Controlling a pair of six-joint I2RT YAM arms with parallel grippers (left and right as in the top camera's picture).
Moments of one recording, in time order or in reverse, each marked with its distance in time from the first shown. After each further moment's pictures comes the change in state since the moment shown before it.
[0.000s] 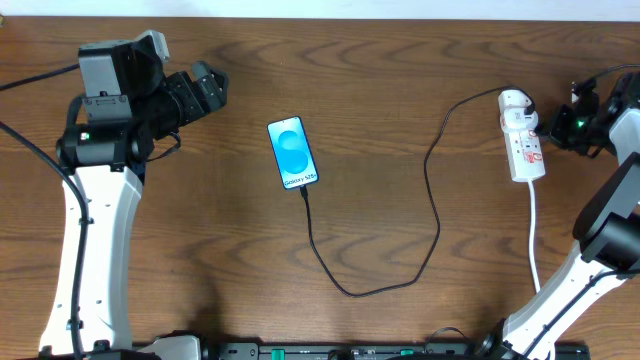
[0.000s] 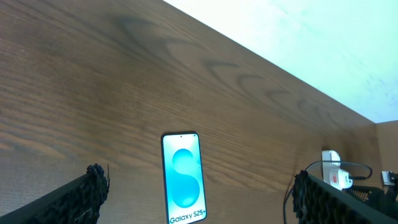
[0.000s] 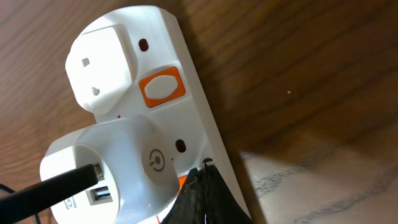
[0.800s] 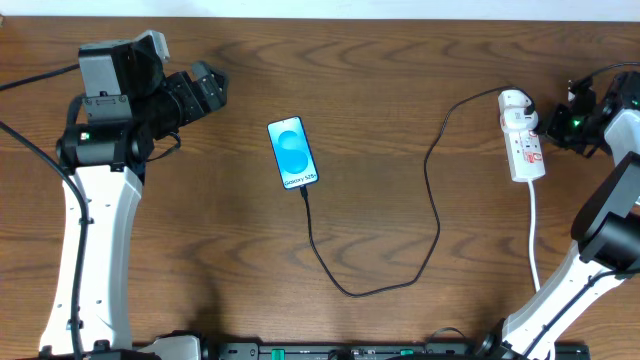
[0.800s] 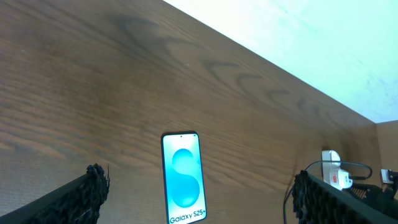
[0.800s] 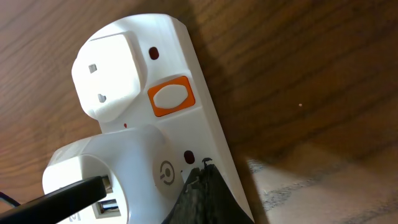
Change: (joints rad) left arm 0.000 0.000 0.000 0.000 0.000 0.000; right arm 0.016 -0.005 -0.031 0.050 0.005 0.000
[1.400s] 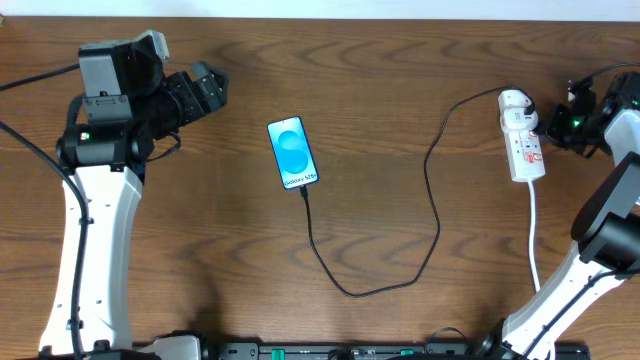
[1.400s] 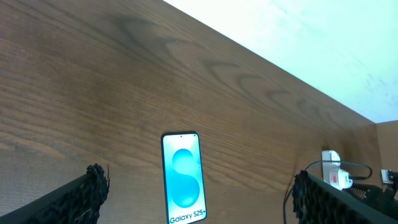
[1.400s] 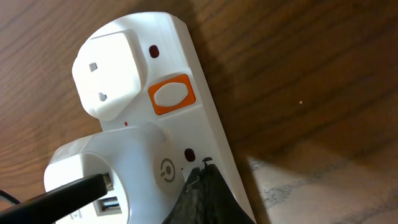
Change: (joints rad) left arm 0.000 0.000 0.000 0.000 0.000 0.000; right arm 0.000 -0.002 0.000 -0.017 0.000 0.000
